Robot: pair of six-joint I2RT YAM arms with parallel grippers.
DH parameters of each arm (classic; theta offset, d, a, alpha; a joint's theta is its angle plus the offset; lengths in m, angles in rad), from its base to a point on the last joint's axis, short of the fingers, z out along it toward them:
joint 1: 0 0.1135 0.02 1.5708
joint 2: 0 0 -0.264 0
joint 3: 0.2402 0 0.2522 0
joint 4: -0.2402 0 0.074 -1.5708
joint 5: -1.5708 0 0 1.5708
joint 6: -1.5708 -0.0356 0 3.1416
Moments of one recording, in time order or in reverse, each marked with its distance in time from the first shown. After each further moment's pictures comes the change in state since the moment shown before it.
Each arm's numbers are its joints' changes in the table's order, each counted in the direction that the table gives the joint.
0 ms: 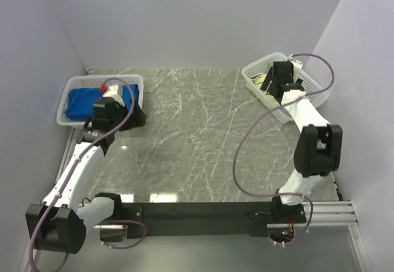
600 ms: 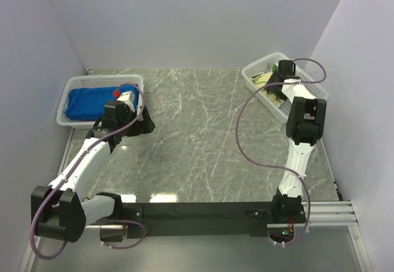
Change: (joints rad) left arm -0.074 -0.090 -0.096 0.031 -0.092 -0.006; right arm -0.158 -0.563 0.394 0.001 0.222 -0.040
